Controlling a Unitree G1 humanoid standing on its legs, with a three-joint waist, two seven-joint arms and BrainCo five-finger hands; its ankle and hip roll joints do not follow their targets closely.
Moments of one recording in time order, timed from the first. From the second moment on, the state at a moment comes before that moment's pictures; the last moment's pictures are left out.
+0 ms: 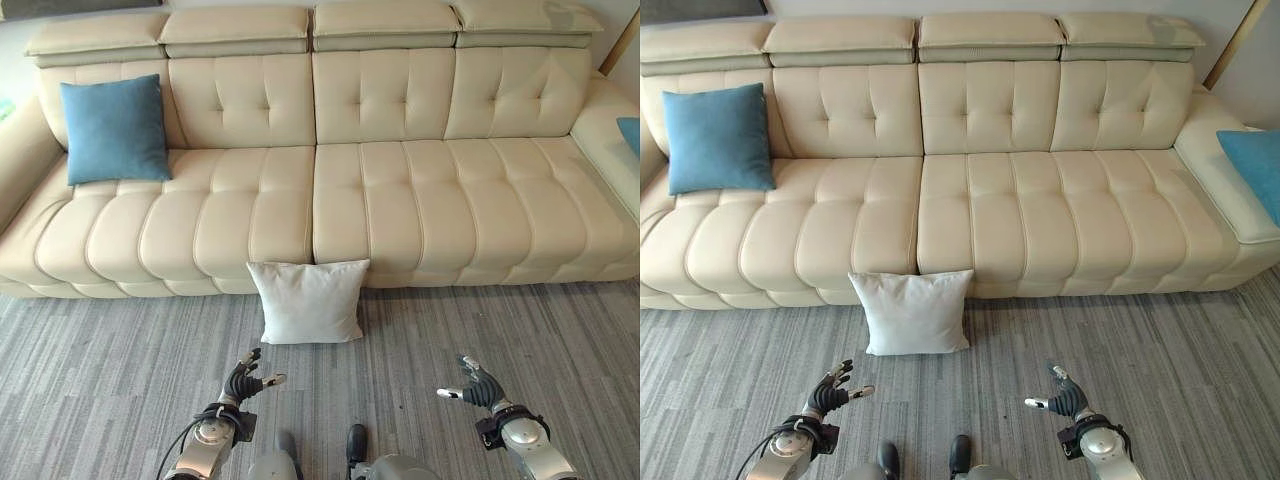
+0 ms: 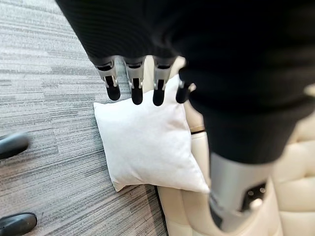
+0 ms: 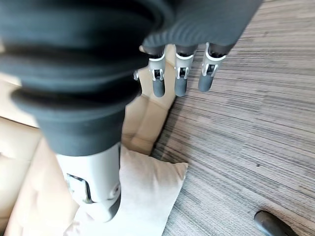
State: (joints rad) left arm 0.03 0.32 -0.23 0.75 -0.18 -0.18 0.07; right arm 0.02 -0.42 0.27 0.69 0.09 -0.12 -0.04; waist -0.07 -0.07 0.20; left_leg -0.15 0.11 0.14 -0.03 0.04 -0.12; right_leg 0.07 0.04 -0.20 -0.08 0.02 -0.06
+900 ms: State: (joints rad) left arm 0.08 0.42 -0.17 0.79 -0.19 -0.18 0.09; right arm 0.00 -0.37 0.30 0.70 0.08 -0.12 -0.04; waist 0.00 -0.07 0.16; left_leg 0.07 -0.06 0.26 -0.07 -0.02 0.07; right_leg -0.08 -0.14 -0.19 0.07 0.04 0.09
